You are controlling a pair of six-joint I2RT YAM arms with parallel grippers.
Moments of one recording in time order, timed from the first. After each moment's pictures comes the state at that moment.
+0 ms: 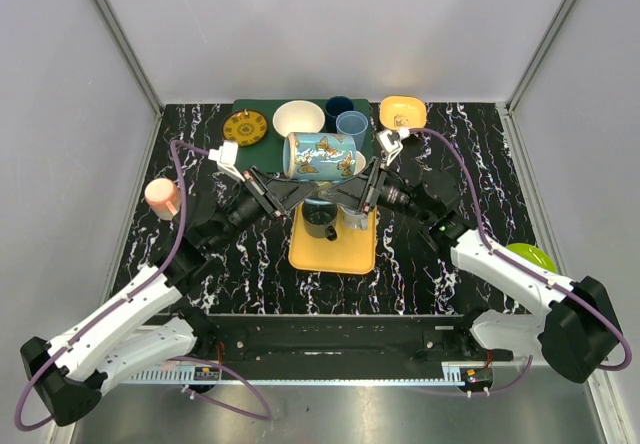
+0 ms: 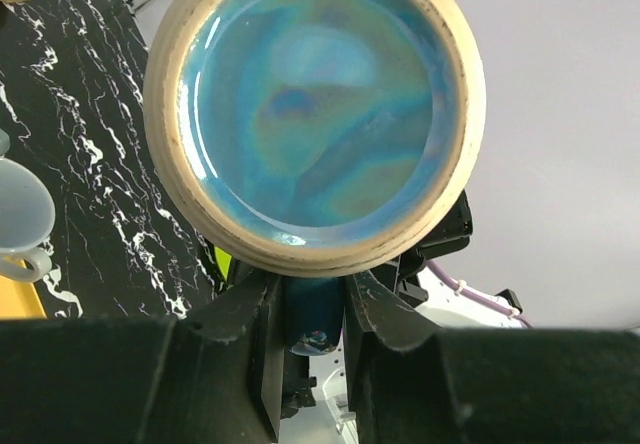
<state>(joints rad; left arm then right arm) -0.75 0.81 0.78 0.16 0.12 -1.09 0.66 1.18 0.77 0.64 -0.59 1.14</state>
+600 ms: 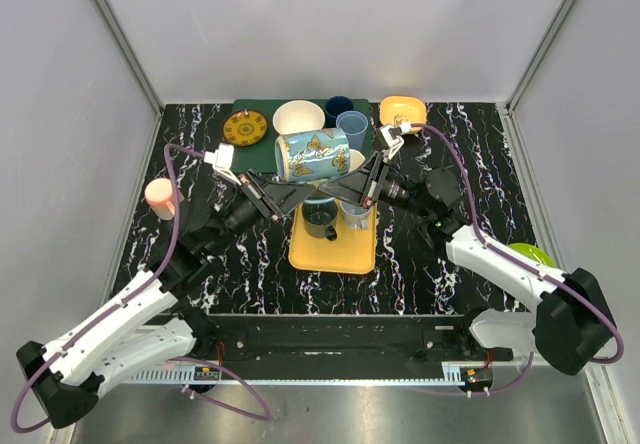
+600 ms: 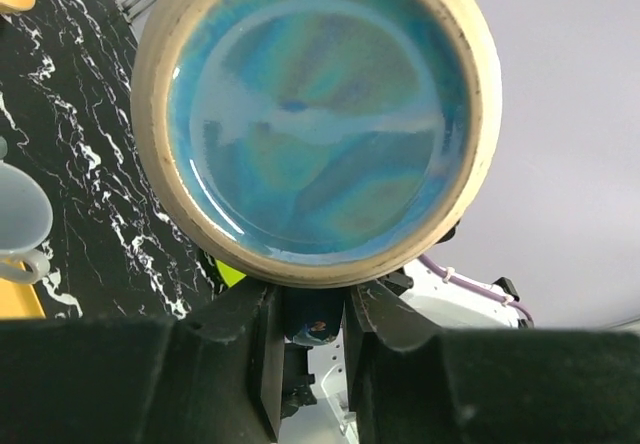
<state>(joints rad) -0.77 0.77 0.77 0.15 0.09 -1.06 0.64 1.24 0.77 0.85 -0.62 1.28</state>
